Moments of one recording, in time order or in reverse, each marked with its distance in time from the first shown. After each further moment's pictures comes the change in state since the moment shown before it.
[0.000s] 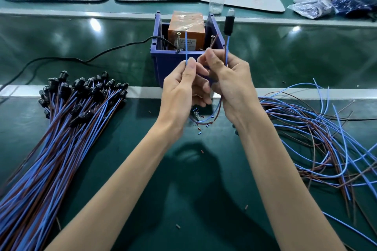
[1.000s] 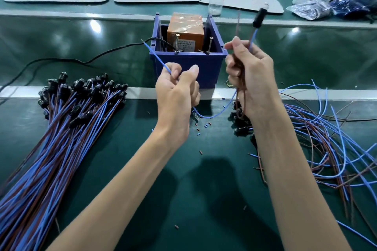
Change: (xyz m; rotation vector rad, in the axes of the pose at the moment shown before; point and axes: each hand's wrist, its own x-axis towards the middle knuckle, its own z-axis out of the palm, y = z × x) left_hand -0.007 0.006 0.008 -0.232 0.172 0.022; right_hand 0.011 -0.015 -0.027 0.061 0.102 -0.090
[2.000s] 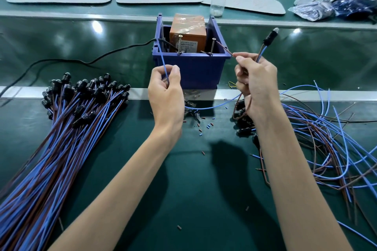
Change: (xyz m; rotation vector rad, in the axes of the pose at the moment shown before) left_hand 0.015 -0.011 -0.019 0.377 0.296 0.086; right_hand 0.011 0.014 -0.013 -0.087 0.196 0.059
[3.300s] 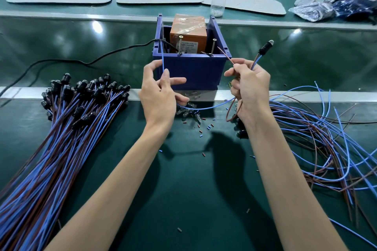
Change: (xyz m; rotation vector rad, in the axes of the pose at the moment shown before) left_hand 0.020 -0.014 -0.012 0.160 -0.081 0.131; right_hand 0.000 0.014 0.008 -0.014 0.093 0.014
